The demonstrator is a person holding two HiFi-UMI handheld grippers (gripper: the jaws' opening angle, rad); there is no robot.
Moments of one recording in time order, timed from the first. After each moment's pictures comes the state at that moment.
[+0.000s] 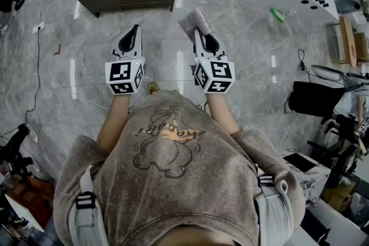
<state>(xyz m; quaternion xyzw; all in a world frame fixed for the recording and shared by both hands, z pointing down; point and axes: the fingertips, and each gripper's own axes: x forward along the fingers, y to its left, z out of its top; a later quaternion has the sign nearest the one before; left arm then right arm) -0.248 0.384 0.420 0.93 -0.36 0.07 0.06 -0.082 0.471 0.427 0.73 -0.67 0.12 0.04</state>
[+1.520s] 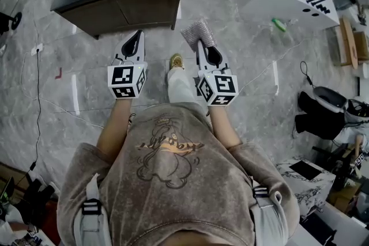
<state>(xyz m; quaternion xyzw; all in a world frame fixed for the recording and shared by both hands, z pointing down) -0.198 0.237 0.441 0.94 -0.33 0.08 0.06 -0.047 0.352 0.444 0.75 -0.65 0.11 0.01</state>
